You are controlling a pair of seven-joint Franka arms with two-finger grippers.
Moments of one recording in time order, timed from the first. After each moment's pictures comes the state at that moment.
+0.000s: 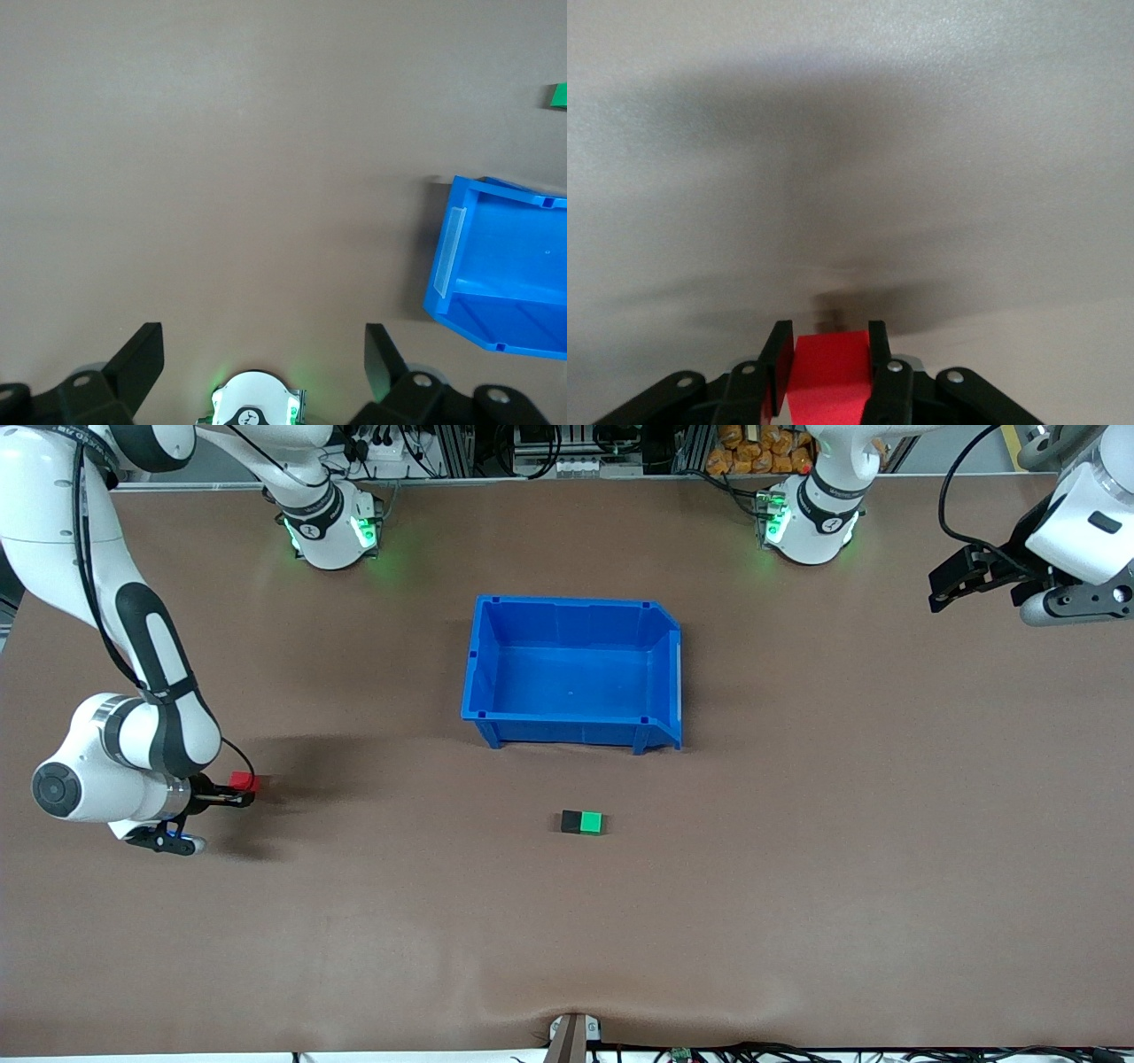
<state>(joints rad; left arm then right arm) 0.07 -0.10 -0.20 -1.61 0.04 1.45 -0.17 -0.14 0.64 -0.04 -1.75 0.06 2.15 -0.01</state>
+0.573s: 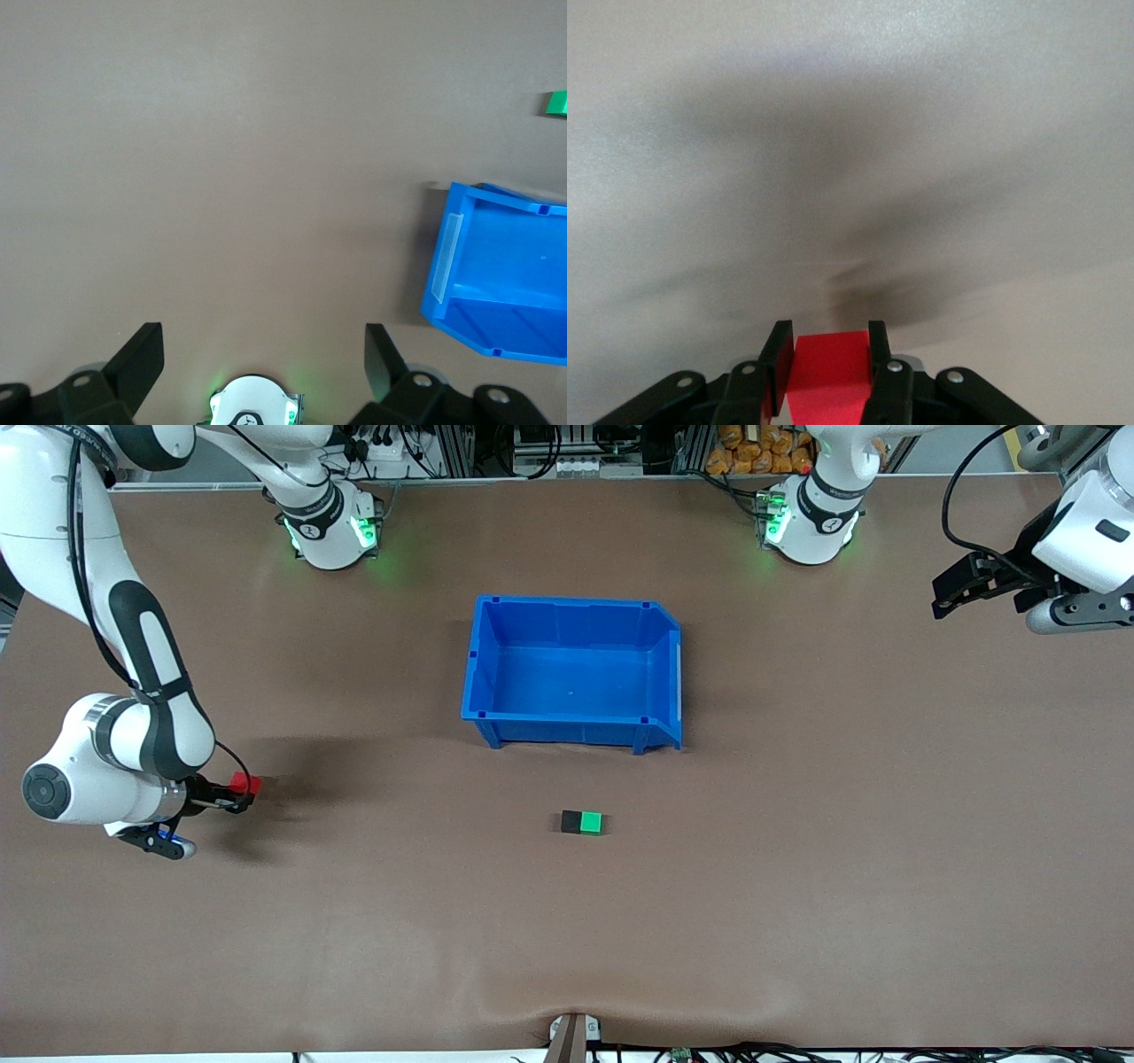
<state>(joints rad) 0.07 -0.08 -0.20 -1.59 0.04 1.45 -0.17 -0.13 0.63 -0.04 -1.73 0.08 2.11 0.14</state>
